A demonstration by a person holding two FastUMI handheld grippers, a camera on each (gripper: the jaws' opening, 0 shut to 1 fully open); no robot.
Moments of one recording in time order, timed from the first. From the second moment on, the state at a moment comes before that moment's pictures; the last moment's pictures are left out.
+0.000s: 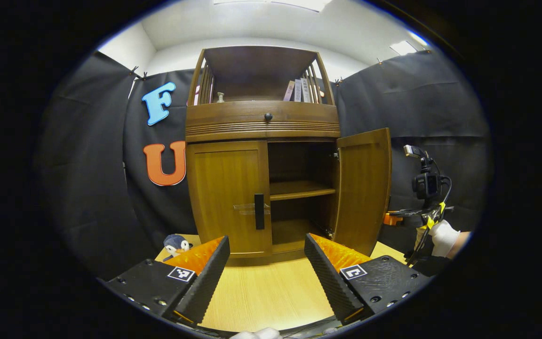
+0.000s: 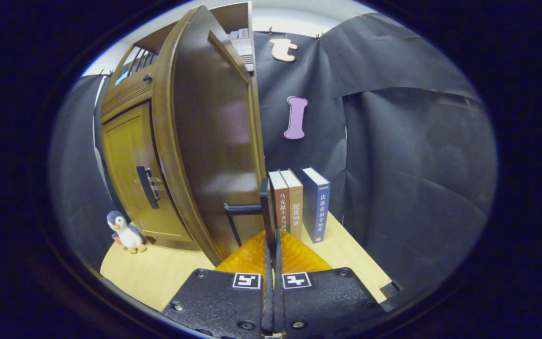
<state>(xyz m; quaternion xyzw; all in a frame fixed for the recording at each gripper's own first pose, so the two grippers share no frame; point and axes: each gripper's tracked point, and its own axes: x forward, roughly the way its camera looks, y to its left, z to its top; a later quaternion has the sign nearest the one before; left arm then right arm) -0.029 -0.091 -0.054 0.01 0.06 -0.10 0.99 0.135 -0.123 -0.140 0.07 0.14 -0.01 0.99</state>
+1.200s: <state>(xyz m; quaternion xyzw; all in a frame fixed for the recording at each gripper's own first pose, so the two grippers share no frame) -0.024 -0.156 -0.044 -0.01 0.07 -0.04 1.00 0.151 -0.184 -0.138 0.07 0.15 0.14 0.98</state>
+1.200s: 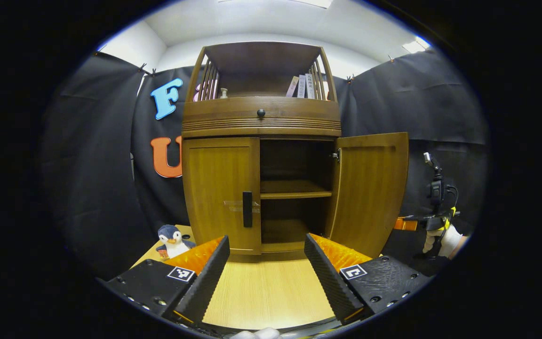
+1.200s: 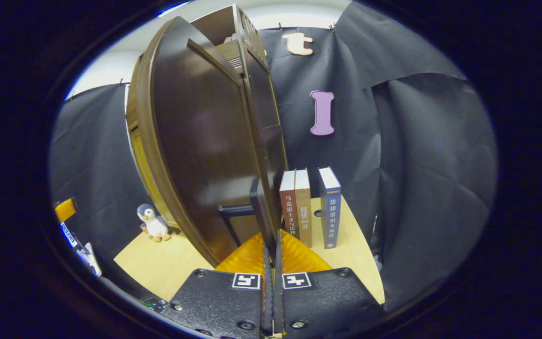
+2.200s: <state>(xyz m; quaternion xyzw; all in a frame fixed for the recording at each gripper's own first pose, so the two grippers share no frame) 0.060 -0.072 -0.046 0.02 0.05 -0.02 1.00 0.042 -0.174 -0.034 0.00 0.04 -0.05 1.00</state>
